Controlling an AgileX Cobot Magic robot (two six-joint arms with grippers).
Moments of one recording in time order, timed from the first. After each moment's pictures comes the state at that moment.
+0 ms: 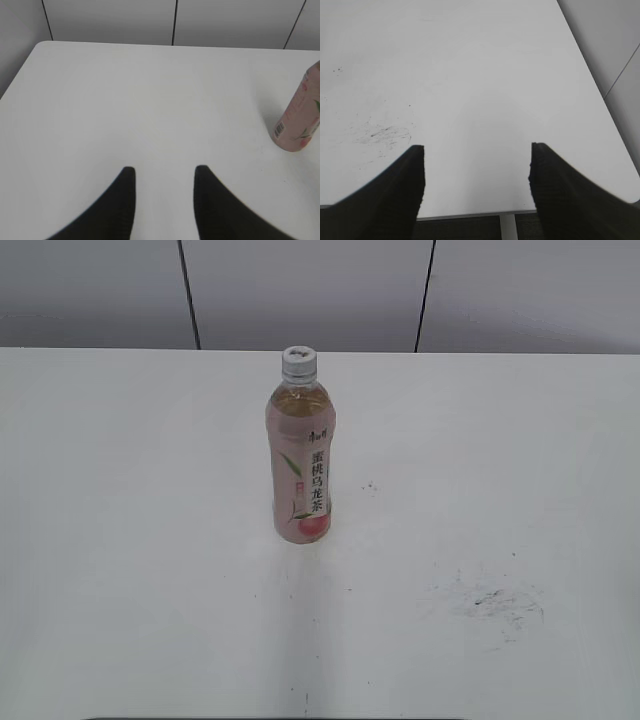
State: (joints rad) left arm -0.01 -0.01 -0.56 0.00 1.03 -0.06; right arm 0.04 -0.01 -0.51 -0.06 1.10 -0.04
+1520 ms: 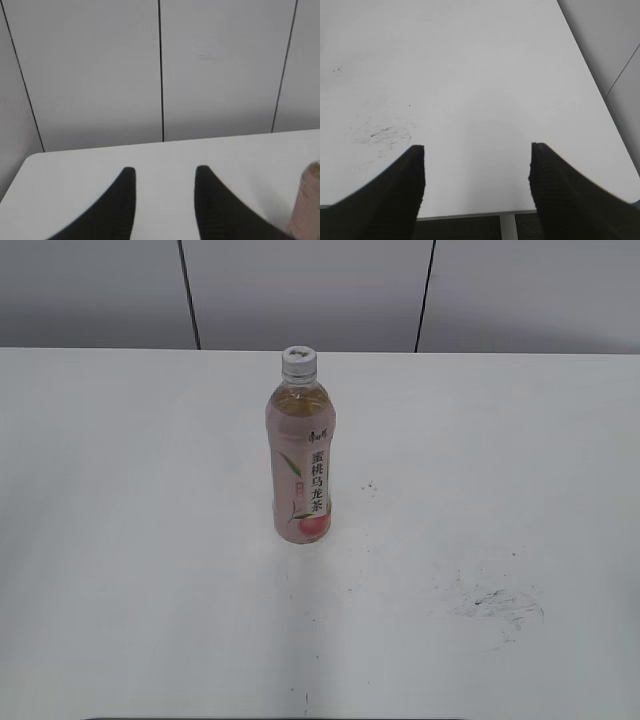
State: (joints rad) left arm -0.01 0.24 -0.57 -0.14 0.50 0.17; right arm 0.04 -0.01 -0.51 -0.06 1.10 -0.04
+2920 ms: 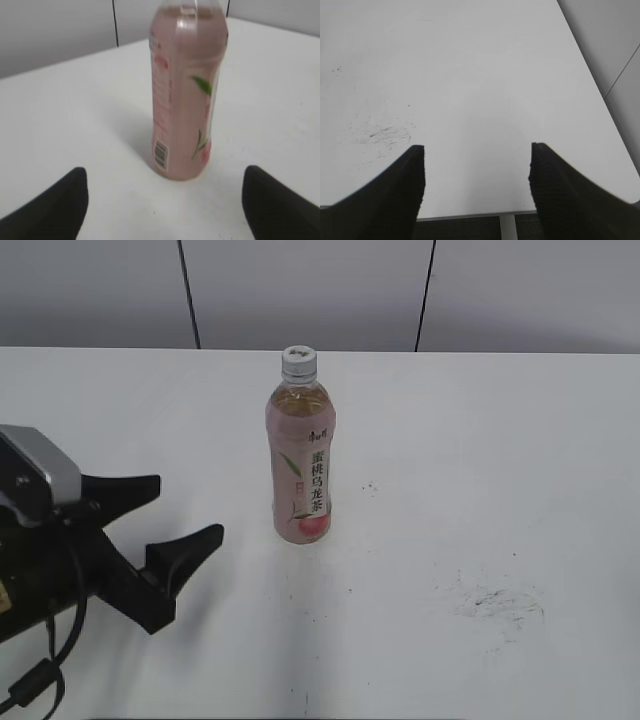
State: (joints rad) left arm -0.40 1.70 -0.20 0.36 -1.19 -0.05; right arm 0.04 -0.01 -0.51 -0.06 1.10 -0.04
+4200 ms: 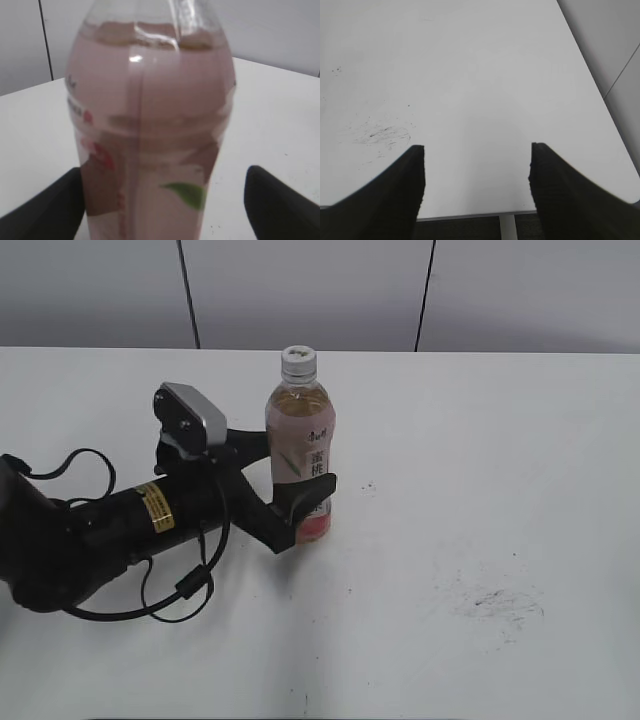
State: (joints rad) left arm -0.47 2.09 -0.68 0.52 -1.21 -0.18; right arm 0.04 -0.01 -0.51 -0.06 1.10 -0.04
